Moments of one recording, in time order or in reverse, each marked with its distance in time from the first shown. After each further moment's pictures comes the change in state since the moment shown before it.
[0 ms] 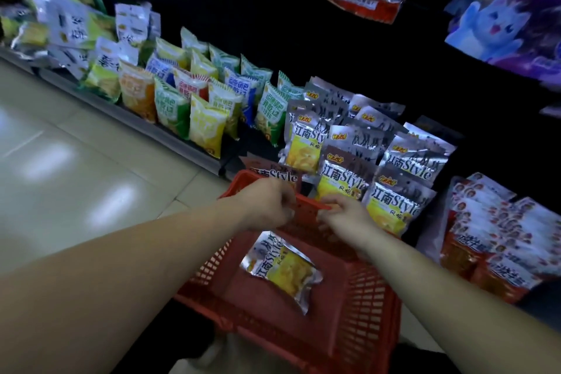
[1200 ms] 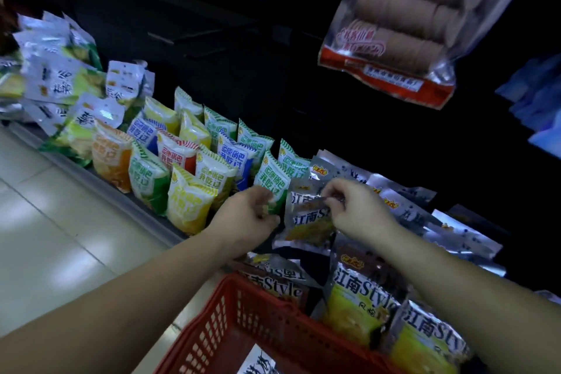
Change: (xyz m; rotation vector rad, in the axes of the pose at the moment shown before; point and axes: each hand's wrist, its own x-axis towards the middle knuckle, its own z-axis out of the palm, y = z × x) left_hand 0.151 -0.083 -0.069 -0.420 0.355 -0.108; right_hand 0.192 -0.122 -0.047 -0.643 0.312 -0.617
